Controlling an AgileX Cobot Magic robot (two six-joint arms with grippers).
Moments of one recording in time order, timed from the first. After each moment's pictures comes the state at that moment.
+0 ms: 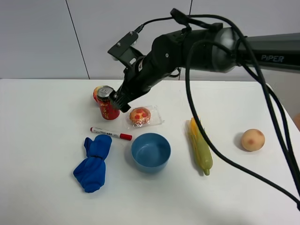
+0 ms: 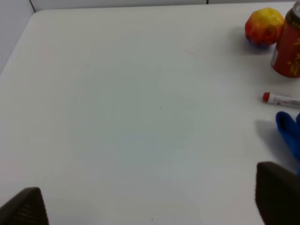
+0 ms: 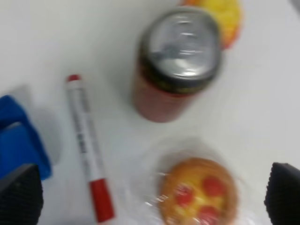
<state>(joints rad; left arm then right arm) 0.11 0.00 -0.51 0.02 1.06 0.01 0.72 1.92 -1.47 0.09 0.49 -0.39</state>
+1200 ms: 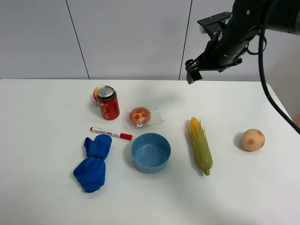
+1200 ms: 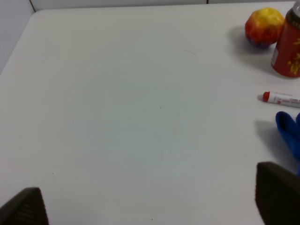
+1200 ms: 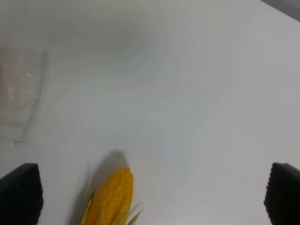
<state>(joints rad) 0.11 0.00 -0.51 0.02 1.06 0.01 0.34 1.78 -1.47 -0.09 0.84 -0.09</state>
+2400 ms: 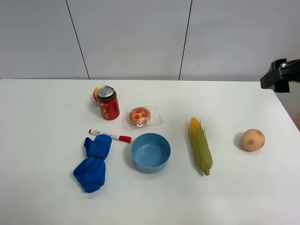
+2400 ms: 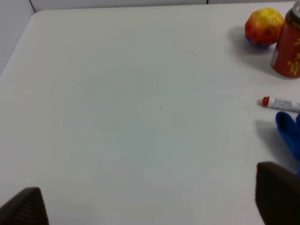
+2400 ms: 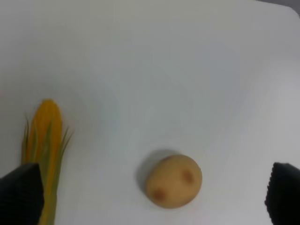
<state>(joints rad) 0.11 0.00 -0.51 0.02 1.06 0.01 0.15 1.00 -0.96 -0.15 0.85 0.05</state>
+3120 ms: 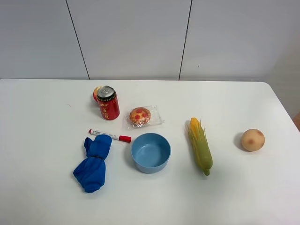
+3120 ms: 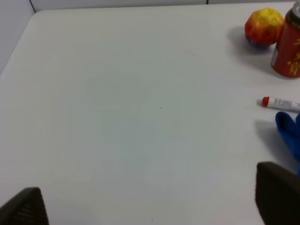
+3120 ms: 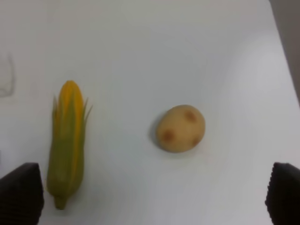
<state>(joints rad) 0.11 0.00 -0.51 0.02 1.06 0.01 0.15 0.33 -0.66 -0.09 1.00 0.15</state>
